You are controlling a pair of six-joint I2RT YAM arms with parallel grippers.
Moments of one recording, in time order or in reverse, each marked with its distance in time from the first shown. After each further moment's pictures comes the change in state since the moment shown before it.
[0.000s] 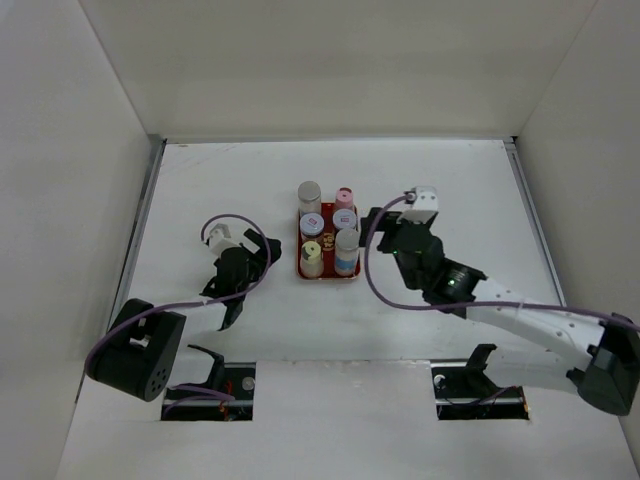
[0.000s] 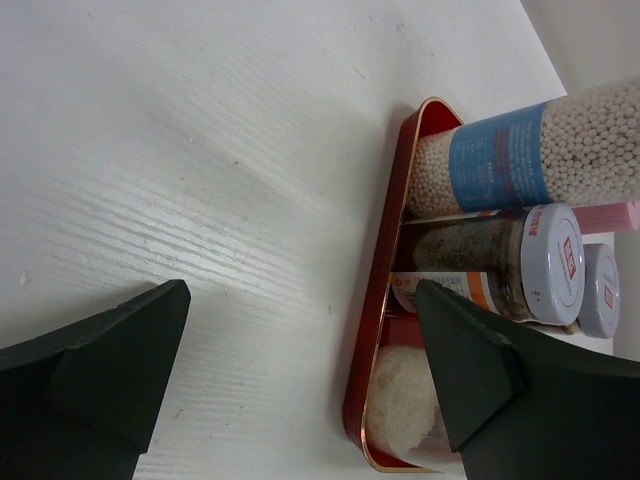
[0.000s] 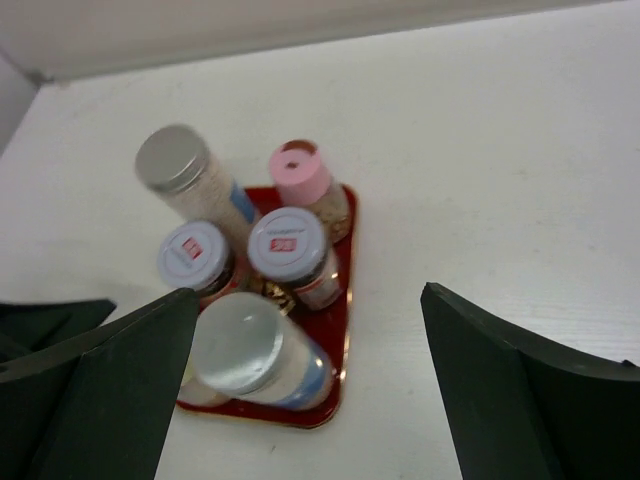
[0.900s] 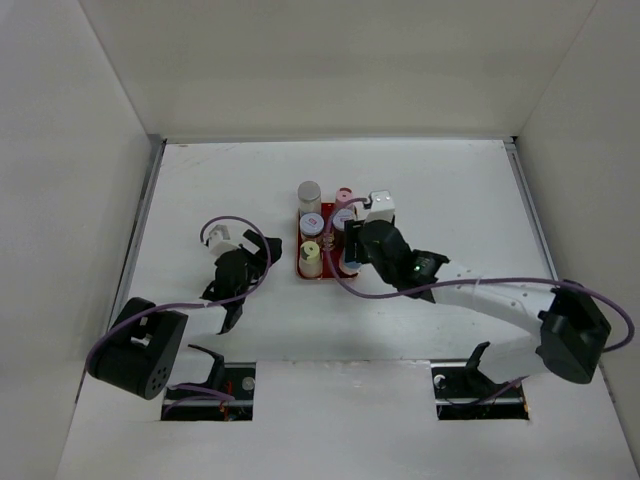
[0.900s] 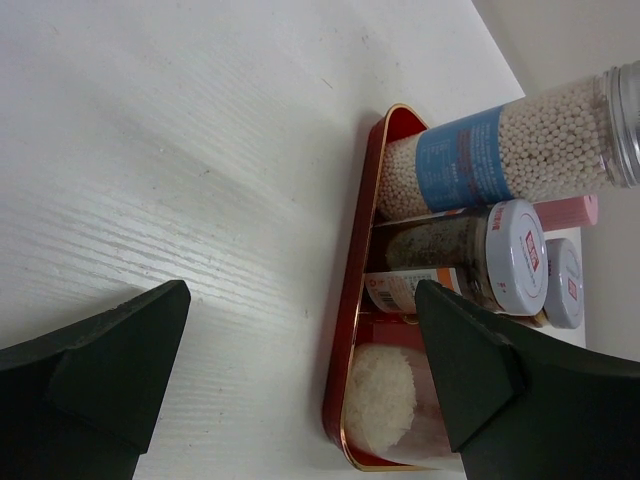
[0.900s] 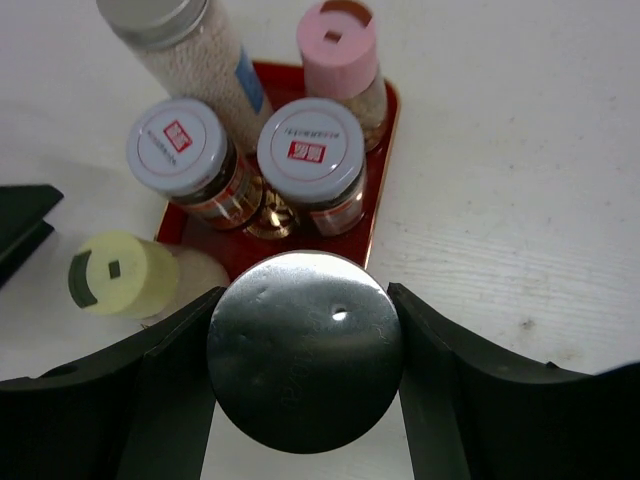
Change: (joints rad) left arm -0.005 0.011 -0.031 0.112 0.010 0.000; right arm -0.035 0.170 0.058 -0.111 -0.171 0.012
